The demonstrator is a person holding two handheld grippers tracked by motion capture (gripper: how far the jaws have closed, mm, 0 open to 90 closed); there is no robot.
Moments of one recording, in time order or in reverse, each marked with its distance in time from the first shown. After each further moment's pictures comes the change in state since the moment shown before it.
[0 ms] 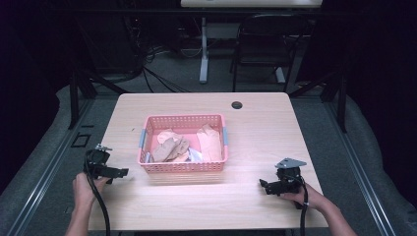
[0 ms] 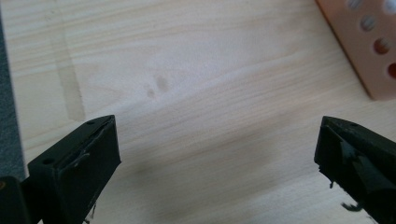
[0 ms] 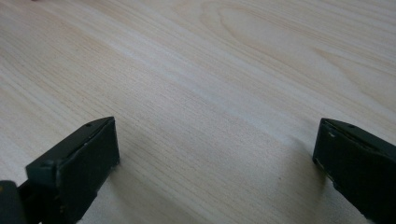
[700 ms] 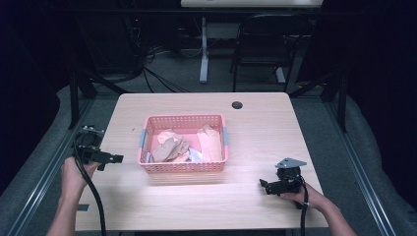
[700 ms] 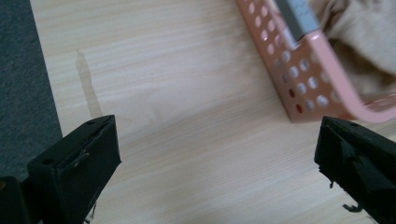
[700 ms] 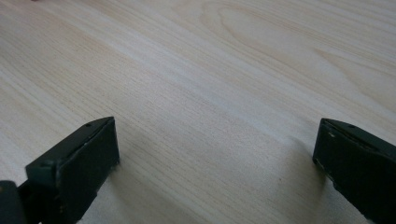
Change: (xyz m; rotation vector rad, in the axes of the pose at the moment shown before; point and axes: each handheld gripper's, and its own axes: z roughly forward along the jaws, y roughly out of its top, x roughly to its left) left arm -0.002 0.045 -0.056 0.021 -0.071 -0.006; right arm 0.000 0.000 0.000 0.000 -0.004 -0.005
